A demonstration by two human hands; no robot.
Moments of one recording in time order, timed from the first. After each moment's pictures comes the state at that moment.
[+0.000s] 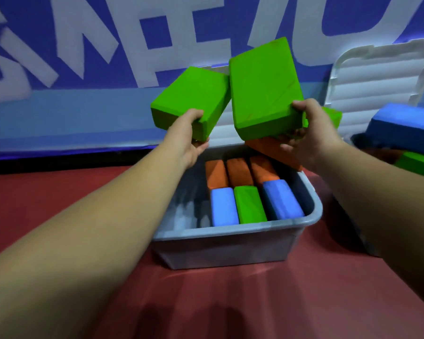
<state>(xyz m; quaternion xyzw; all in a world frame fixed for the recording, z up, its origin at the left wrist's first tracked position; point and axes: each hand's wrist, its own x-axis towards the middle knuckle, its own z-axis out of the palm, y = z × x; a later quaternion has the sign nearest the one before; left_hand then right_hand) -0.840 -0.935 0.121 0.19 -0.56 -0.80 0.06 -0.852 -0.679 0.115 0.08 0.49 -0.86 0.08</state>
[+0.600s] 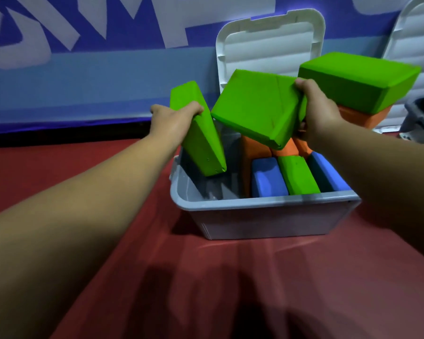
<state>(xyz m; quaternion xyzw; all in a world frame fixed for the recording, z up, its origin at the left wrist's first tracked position) -0.782 -1.072 0.091 0.27 -0.80 -0.50 0.18 -0.839 -0.797 0.077 0.11 0.63 -0.77 0.02</state>
